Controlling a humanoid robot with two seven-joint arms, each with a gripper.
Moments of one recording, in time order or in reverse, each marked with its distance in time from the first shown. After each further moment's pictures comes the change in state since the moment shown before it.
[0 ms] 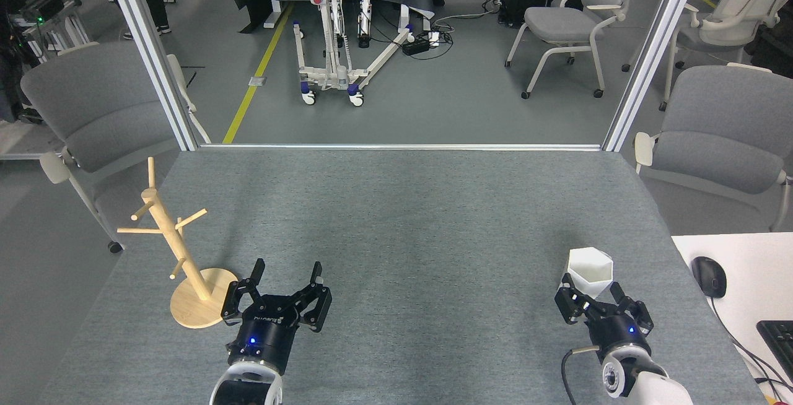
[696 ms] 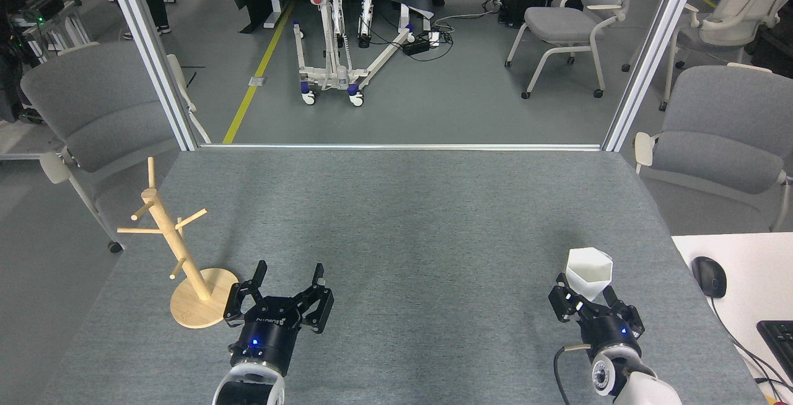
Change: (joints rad) left arm 0.000 -0.007 0.000 0.012 0.000 0.000 0.004; right arm 0.000 0.032 0.008 0.000 -0.062 0.044 0.007
